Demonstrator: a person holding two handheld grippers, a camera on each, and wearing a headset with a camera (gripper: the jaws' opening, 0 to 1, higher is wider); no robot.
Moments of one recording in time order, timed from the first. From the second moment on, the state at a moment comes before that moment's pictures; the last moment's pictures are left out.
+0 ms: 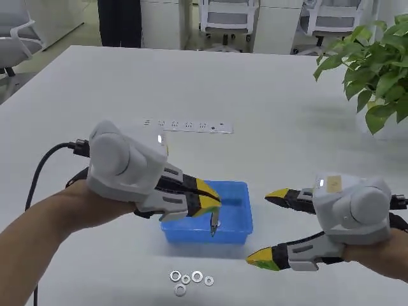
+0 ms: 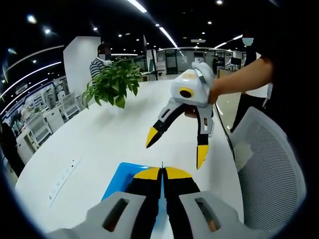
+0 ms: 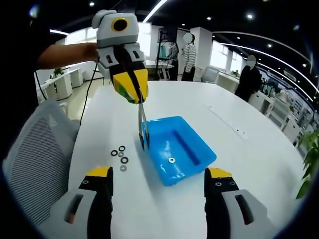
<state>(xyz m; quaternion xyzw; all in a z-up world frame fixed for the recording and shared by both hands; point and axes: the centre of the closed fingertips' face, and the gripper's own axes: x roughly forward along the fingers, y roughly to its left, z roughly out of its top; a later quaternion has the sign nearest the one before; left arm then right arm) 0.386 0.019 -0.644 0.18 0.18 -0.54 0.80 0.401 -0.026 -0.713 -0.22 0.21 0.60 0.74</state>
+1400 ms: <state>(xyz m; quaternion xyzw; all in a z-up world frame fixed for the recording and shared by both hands) 0.344 0.010 -0.691 0.18 0.21 -0.56 0.78 0.363 -0.037 -0.736 -0.20 0.23 0.60 0.74</state>
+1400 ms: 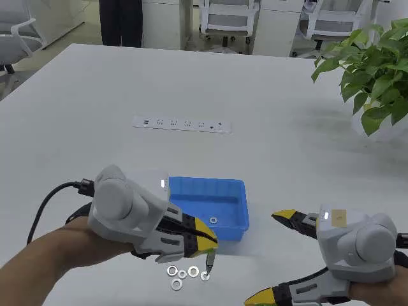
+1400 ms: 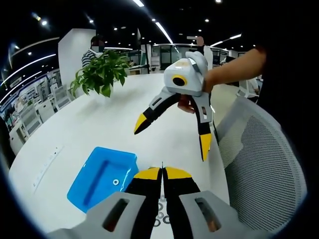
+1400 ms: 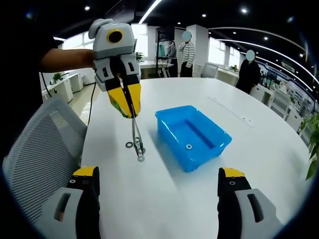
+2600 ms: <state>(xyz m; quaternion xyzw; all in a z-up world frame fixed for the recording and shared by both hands) 0.340 0.010 -0.699 0.18 0.21 -0.57 0.78 0.355 -0.035 -0.741 -0.20 0.24 0.61 0.73</state>
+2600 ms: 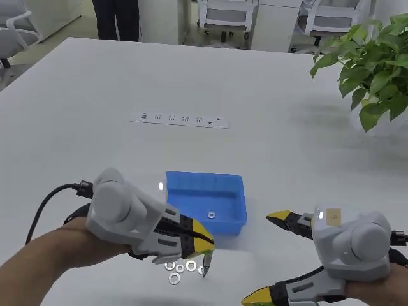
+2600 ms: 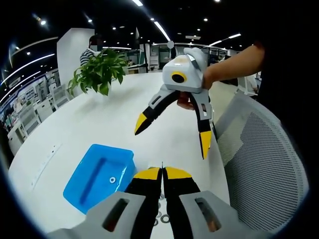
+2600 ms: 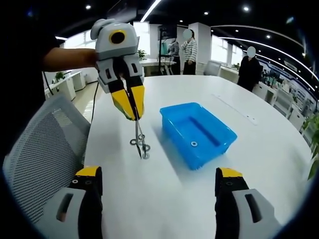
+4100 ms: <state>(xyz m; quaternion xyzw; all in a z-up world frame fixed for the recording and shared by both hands) 0.336 0.011 -0.703 0.20 0.23 -0.58 0.76 0.328 0.028 -0.762 -0.30 0.19 0.73 0.58</state>
